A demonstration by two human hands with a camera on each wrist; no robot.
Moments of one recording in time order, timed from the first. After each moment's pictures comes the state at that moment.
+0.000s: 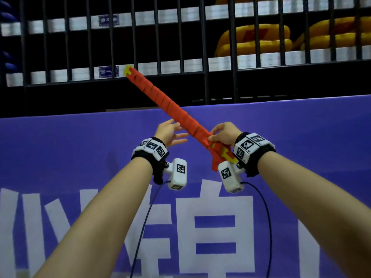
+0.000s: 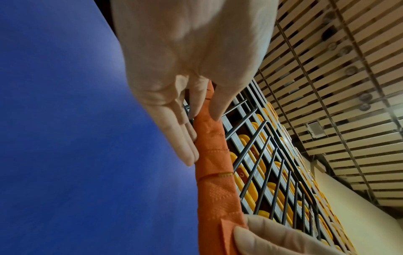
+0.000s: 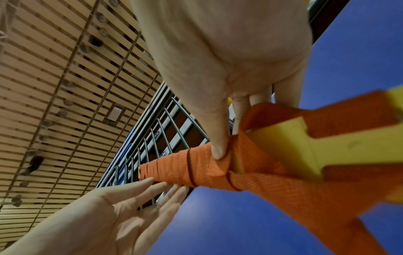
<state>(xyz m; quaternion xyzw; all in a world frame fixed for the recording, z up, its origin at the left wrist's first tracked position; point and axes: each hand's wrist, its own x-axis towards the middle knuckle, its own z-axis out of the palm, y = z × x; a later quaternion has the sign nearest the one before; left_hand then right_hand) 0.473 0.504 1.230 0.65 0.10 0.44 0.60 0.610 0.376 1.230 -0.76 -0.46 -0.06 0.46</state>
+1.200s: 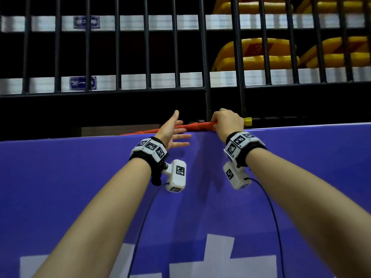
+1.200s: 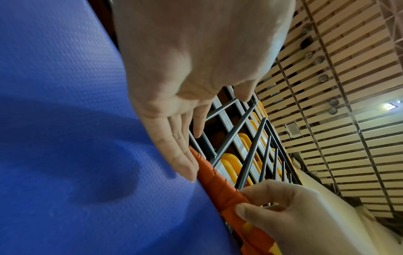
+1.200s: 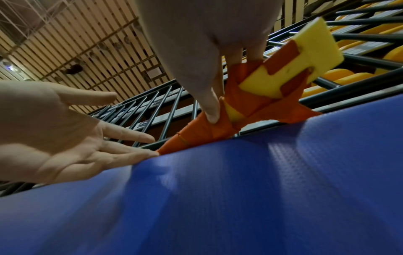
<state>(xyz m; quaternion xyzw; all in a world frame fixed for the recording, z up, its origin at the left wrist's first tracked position) 0.580 0.626 1.337 0.70 0.05 0.37 0.61 0.705 0.503 1.348 -0.76 -0.38 -0.44 0.28</state>
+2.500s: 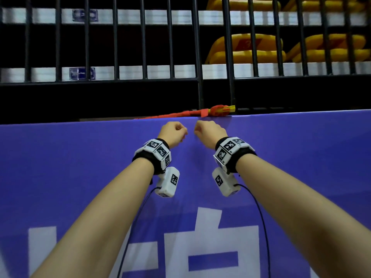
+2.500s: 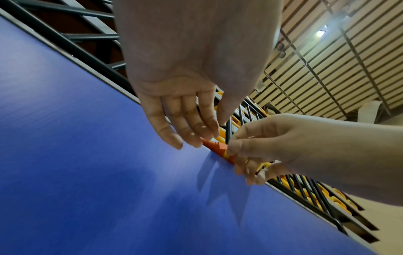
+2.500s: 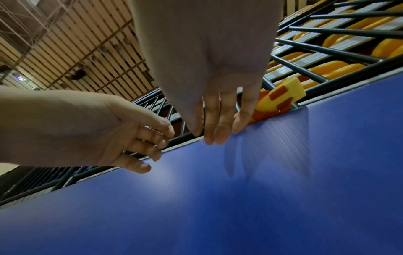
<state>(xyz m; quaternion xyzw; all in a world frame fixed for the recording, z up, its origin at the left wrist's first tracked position) 0.575 0.596 1.276 0.83 0.12 0.47 0.27 0.669 0.489 1.277 -0.79 -0.45 -0.31 0.28</state>
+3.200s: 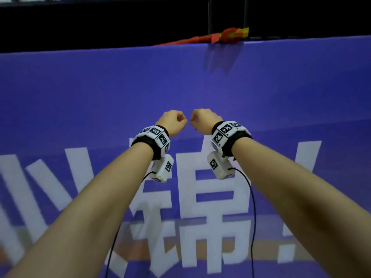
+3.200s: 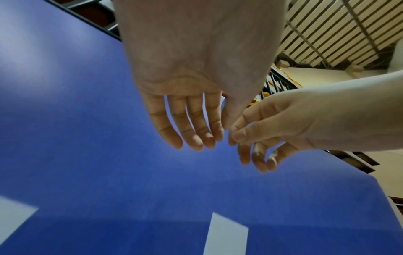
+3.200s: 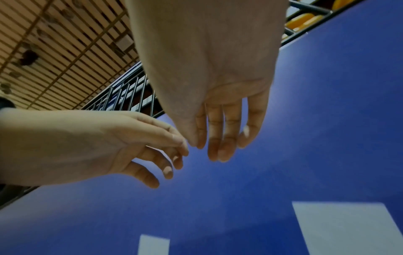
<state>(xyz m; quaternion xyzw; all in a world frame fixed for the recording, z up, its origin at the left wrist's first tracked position) 0.501 0.591 1.124 0.91 0.21 0.31 0.19 0.591 0.483 1.131 -0.85 -0.47 -0.12 0.23</state>
